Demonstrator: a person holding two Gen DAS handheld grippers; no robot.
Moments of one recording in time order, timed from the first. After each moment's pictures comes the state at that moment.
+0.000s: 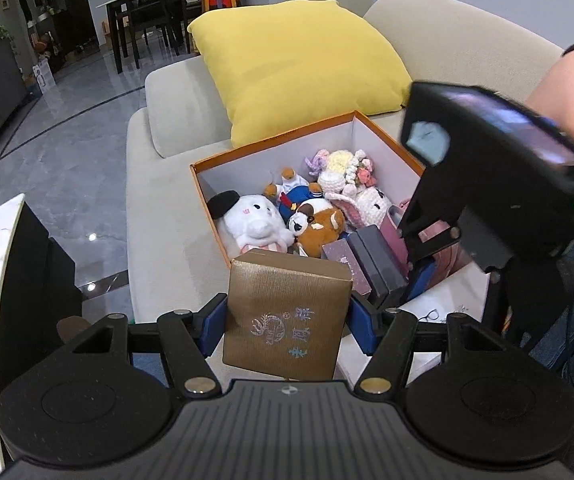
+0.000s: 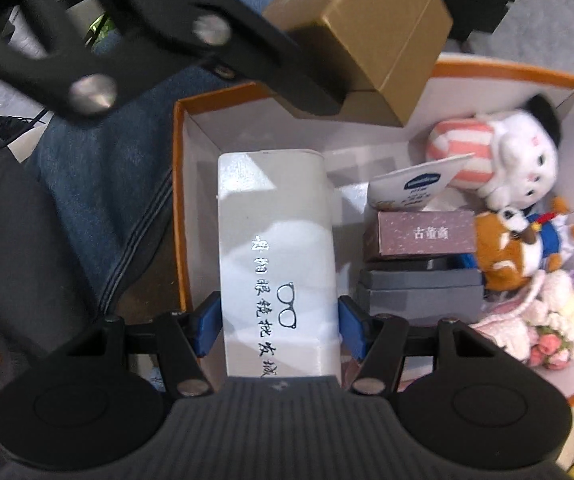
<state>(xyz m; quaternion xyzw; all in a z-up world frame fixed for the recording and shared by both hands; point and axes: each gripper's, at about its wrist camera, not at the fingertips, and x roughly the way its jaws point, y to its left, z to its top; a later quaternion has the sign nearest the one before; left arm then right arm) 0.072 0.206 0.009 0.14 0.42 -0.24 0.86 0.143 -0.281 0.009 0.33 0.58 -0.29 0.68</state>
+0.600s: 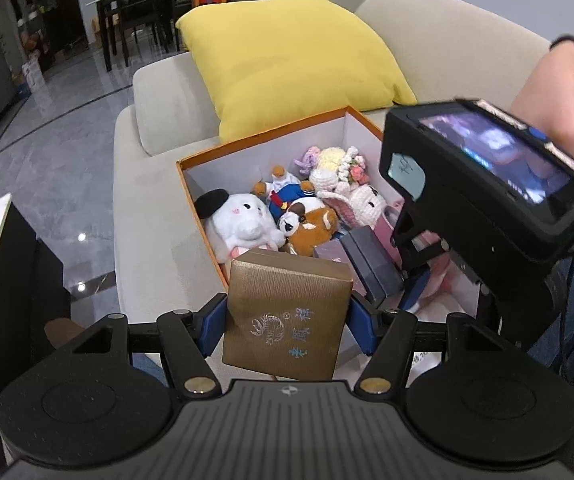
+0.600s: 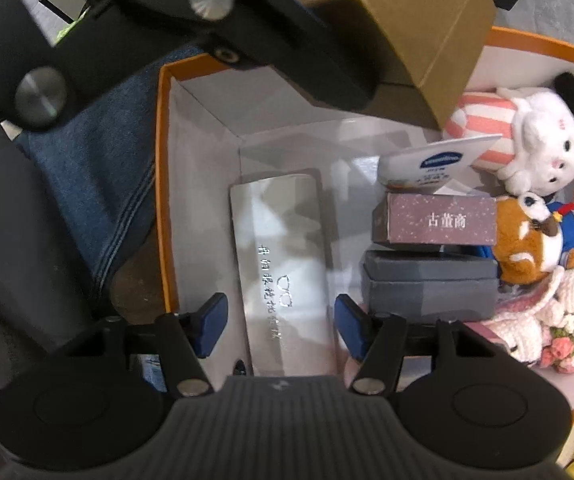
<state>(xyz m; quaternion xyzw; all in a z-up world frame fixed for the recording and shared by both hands) 0.074 0.201 0.002 0.14 0.42 -0.26 0.86 0.148 -0.277 -0.006 0.34 0.61 -0.27 0.66</state>
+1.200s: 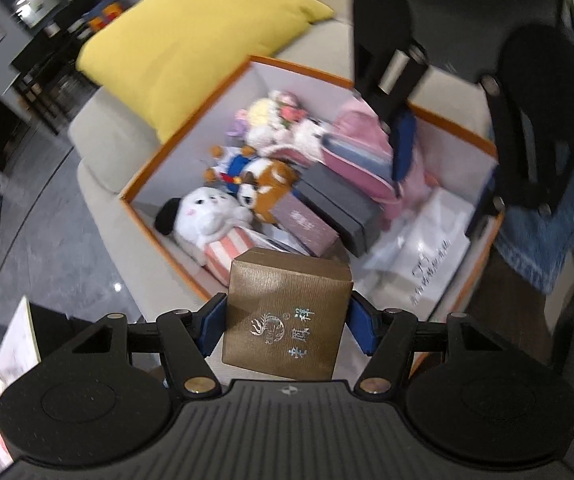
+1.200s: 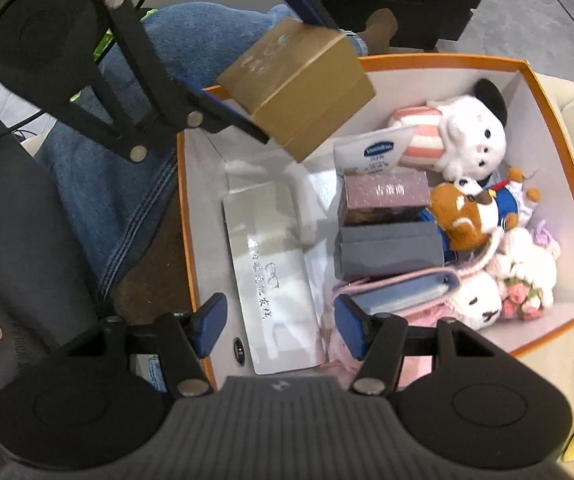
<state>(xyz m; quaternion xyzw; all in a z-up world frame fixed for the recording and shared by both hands) 0.052 0.148 -0.021 0.39 0.41 -0.32 0.76 0.122 -0.252 0.041 0.32 0.55 -0.35 0.69</state>
